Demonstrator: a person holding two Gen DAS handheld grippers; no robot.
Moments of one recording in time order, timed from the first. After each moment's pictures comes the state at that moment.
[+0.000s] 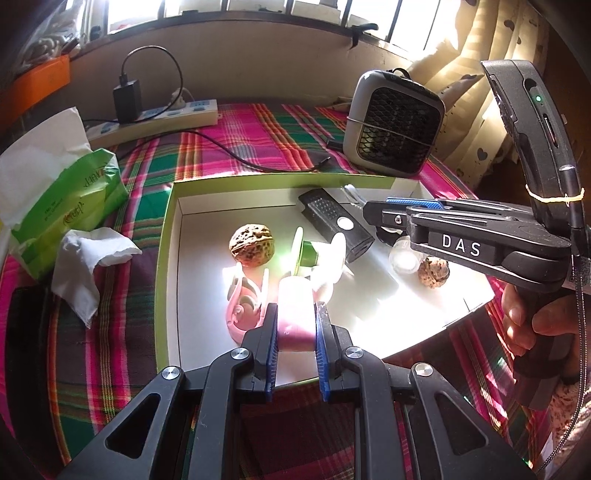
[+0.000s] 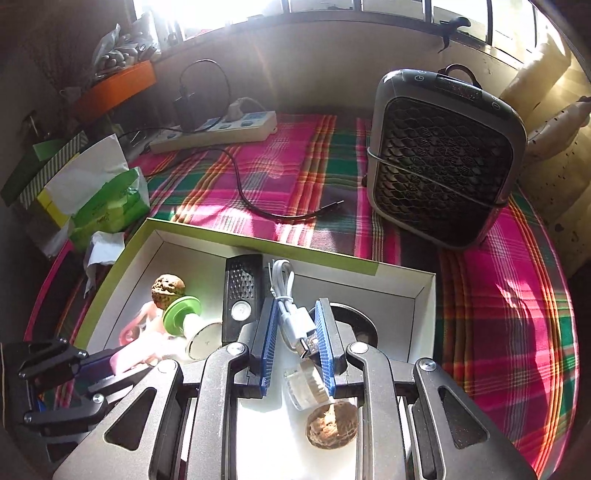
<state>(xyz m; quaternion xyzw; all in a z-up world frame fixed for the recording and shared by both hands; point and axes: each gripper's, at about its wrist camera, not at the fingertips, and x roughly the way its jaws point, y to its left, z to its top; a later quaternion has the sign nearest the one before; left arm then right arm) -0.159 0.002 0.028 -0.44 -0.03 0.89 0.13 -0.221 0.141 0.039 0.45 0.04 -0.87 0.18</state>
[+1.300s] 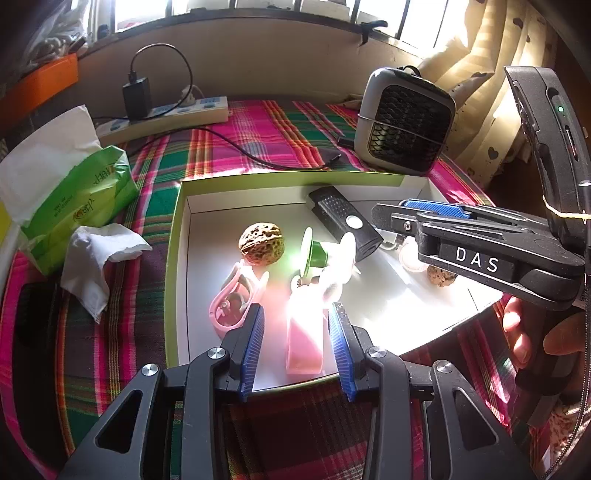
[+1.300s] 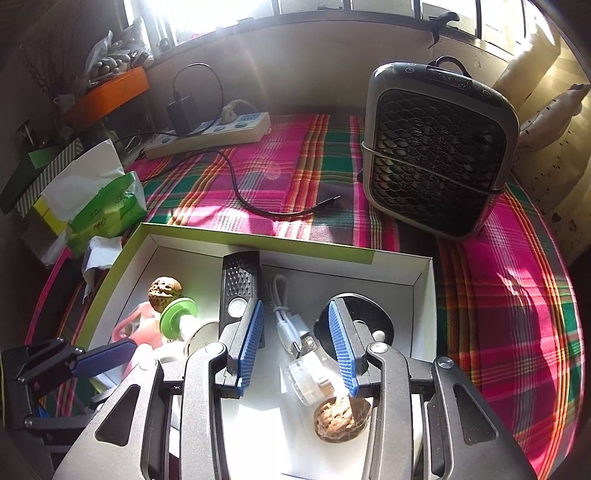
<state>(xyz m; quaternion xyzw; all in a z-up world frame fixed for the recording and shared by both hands) -0.158 -0.001 0.031 -0.45 -0.03 0.89 0.10 -0.214 0.145 0.040 0.44 0.03 -0.88 0.18</state>
